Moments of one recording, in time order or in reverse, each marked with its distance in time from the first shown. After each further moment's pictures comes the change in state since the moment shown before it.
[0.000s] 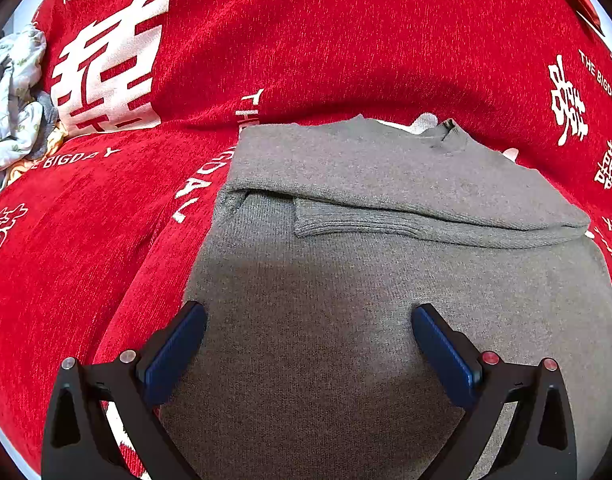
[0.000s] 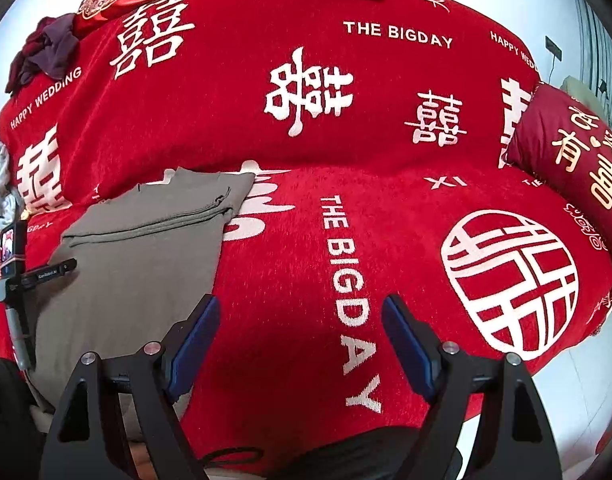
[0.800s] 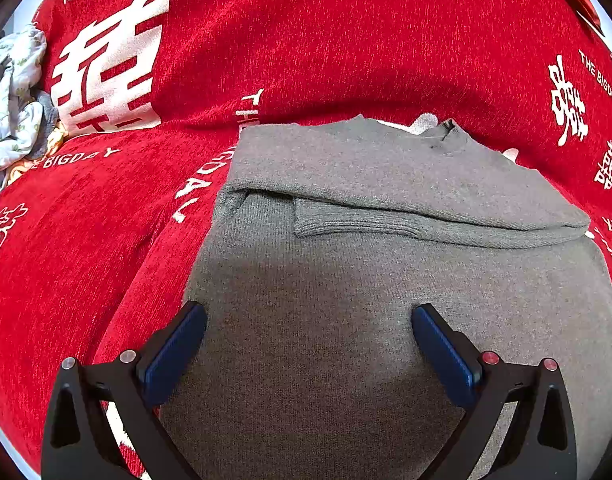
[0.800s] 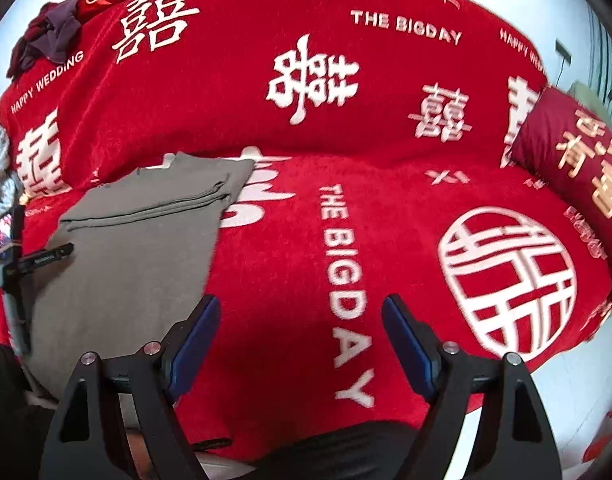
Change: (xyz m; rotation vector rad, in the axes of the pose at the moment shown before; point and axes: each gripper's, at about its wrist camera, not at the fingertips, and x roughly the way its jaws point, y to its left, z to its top) left arm 0.000 0.001 0.000 0.003 0.001 -0.003; right arm 0.004 0.004 0.004 -0.024 0.077 0.038
